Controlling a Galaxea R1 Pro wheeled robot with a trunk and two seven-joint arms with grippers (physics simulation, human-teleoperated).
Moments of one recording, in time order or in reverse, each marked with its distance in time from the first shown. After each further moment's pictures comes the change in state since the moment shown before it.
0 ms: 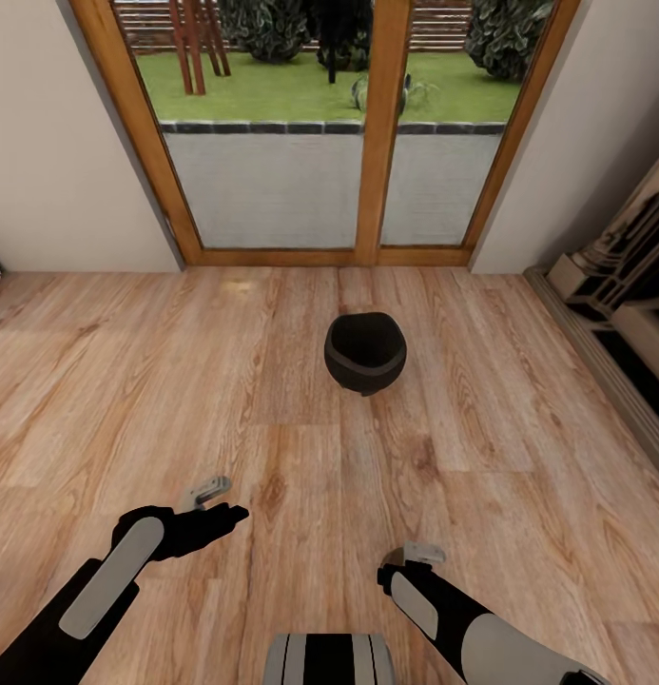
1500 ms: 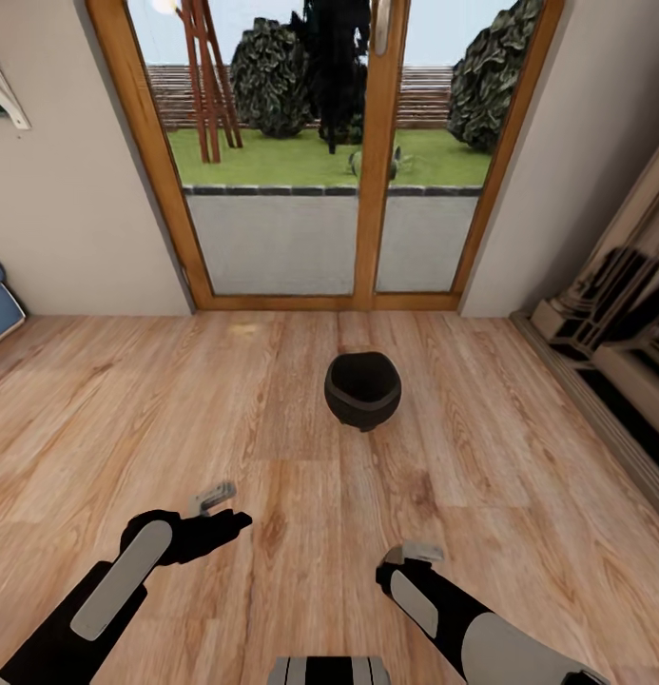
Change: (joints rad) left arm 0.000 -0.022 -0.013 0.034 -0.012 -0.002 0.012; right arm 0.000 -0.004 0.002 -0.017 0.001 0.016 0.003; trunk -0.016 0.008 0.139
